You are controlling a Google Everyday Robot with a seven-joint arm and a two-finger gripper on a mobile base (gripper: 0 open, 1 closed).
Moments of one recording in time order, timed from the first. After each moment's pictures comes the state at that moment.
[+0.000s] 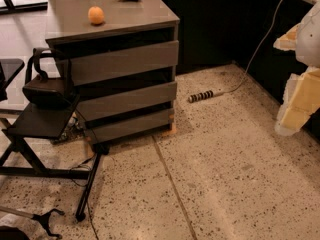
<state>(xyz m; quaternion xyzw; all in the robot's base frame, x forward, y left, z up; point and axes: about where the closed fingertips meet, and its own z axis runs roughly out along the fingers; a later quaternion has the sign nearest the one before) 0.438 -0.216 0.978 -0.60 0.78 -0.04 0.16</state>
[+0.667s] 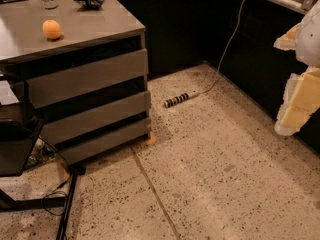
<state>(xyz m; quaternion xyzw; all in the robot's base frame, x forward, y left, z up) 0.438 -0.216 0.978 -0.60 0.78 -0.04 0.16</state>
